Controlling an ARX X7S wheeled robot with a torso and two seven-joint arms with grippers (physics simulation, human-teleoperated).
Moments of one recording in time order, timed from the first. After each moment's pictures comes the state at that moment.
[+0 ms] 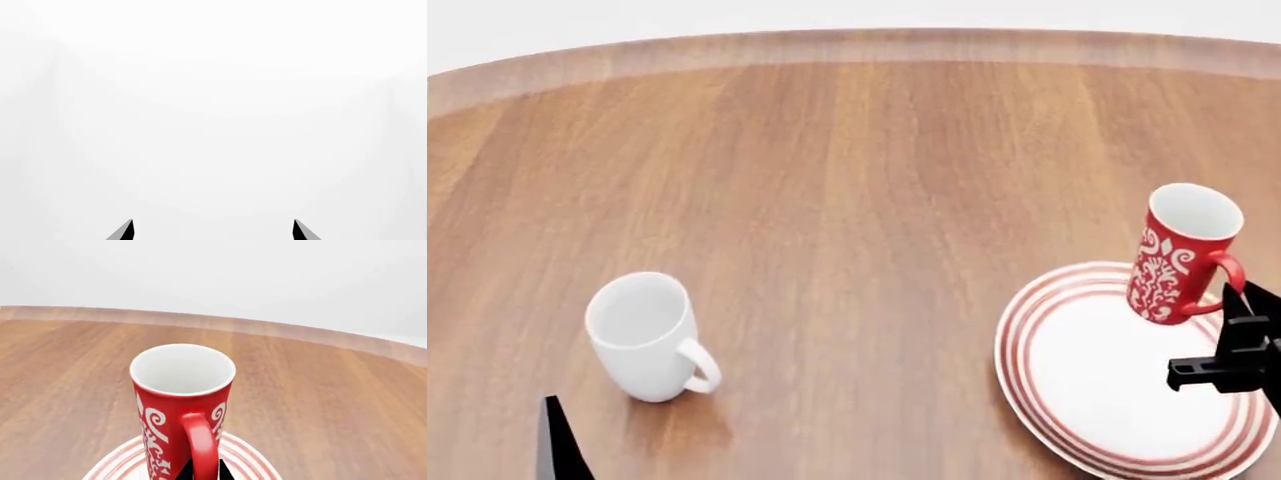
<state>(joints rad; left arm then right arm) -0.11 0.00 0.03 -0.37 -0.17 1.05 0.16 0.99 0.50 0.18 1.31 0.01 -0.19 -0.59</state>
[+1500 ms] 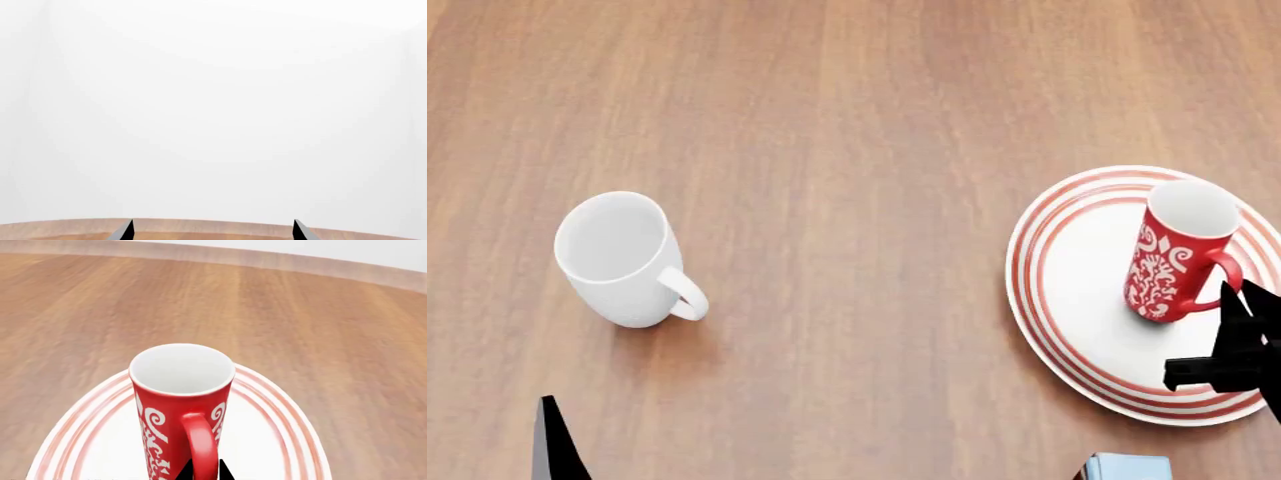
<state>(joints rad) -0.11 0.00 0.04 -0.37 -0.20 1.05 0.18 0.98 0.49 0.20 1.31 0.00 -0.22 -0.58</state>
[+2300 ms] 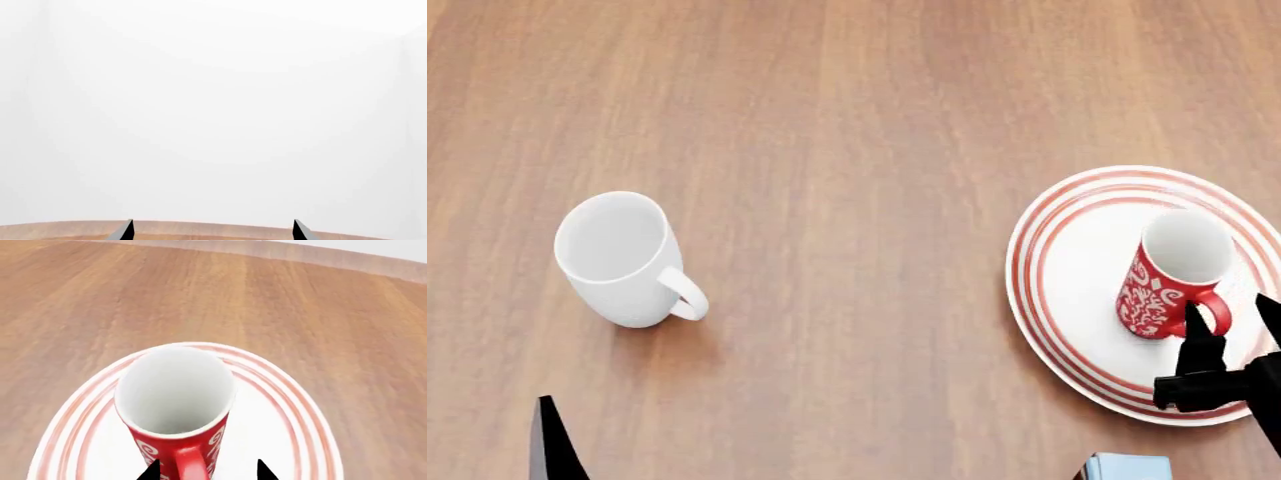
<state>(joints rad) -0.11 0.00 0.04 -0.36 -0.22 1.05 0.20 0.95 0.48 0.18 1.30 0.00 -0.24 -0.58</state>
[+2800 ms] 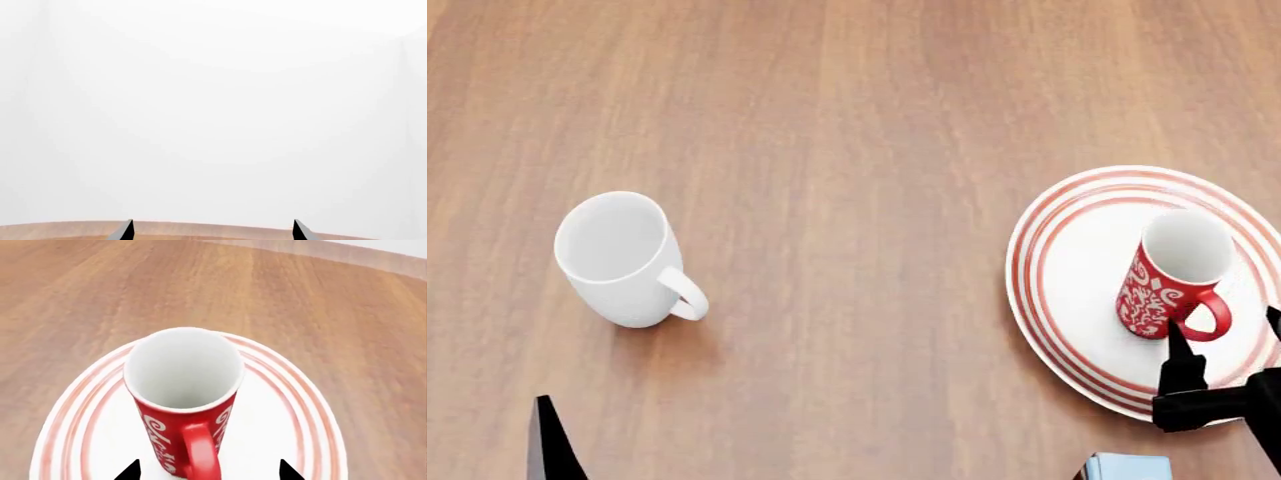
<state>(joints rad) -0.11 0.00 0.04 -0.36 -0.23 1.05 0.20 0.92 0.49 0.16 1.31 0.00 -0.26 -0.59</state>
